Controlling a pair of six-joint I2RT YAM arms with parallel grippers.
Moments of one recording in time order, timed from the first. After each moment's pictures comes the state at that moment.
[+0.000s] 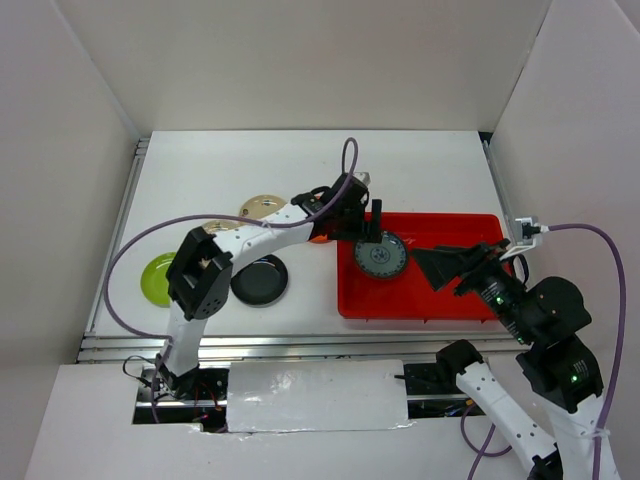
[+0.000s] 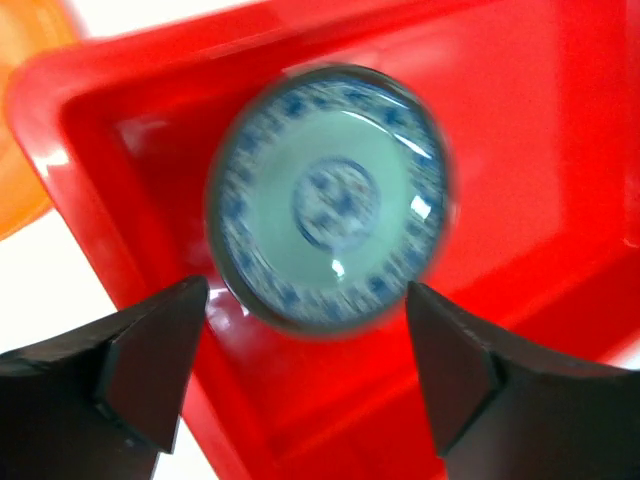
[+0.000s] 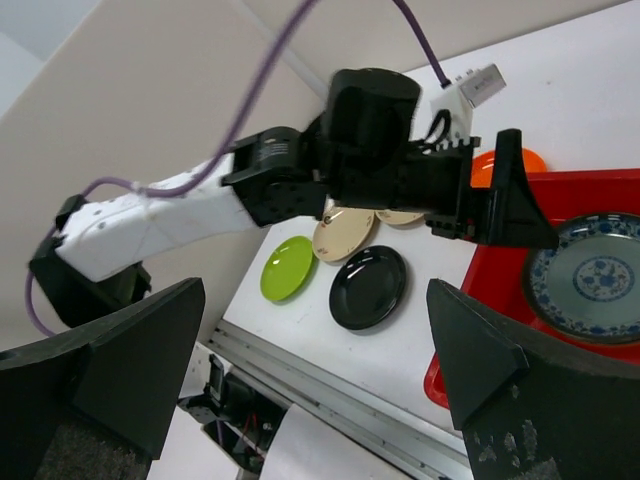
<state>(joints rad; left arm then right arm) -0.81 2.06 1.73 -0.50 0.03 -0.66 0.42 0.38 1.04 -0.63 -0.12 0.70</state>
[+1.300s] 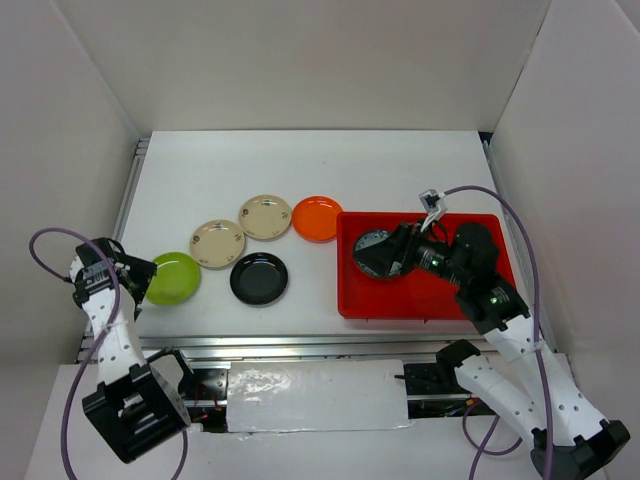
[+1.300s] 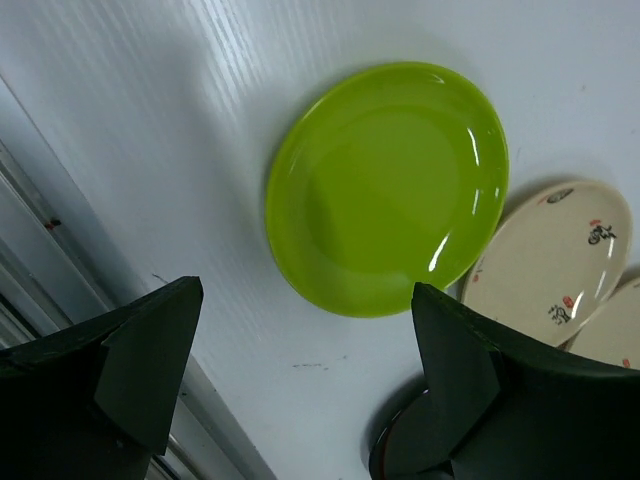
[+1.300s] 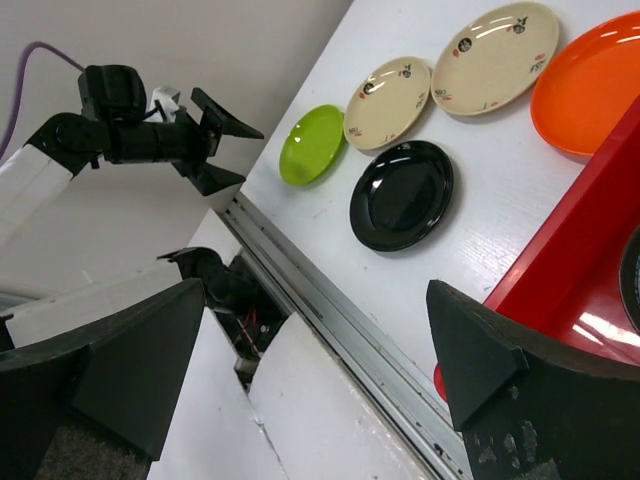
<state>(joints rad) 0.58 0.95 0.70 -0.77 -0.07 -0.76 0.42 0.67 0.76 -0.25 -0.51 0.66</state>
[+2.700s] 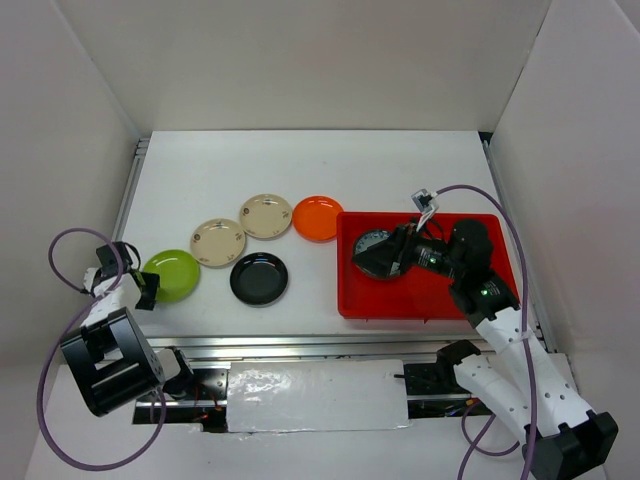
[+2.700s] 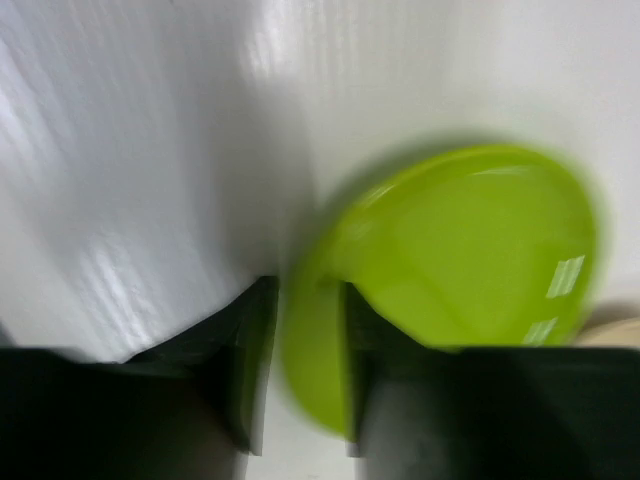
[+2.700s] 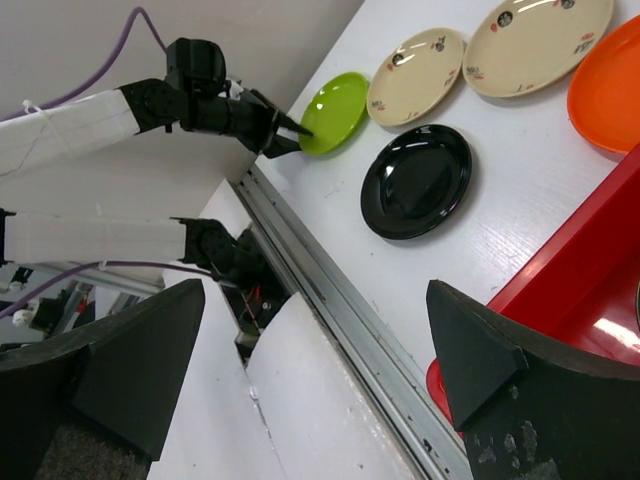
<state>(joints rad) 0.54 1.22 0.55 -0.43 -0.12 -0.98 0.34 0.72 0.69 -0.13 -0.71 0.63</state>
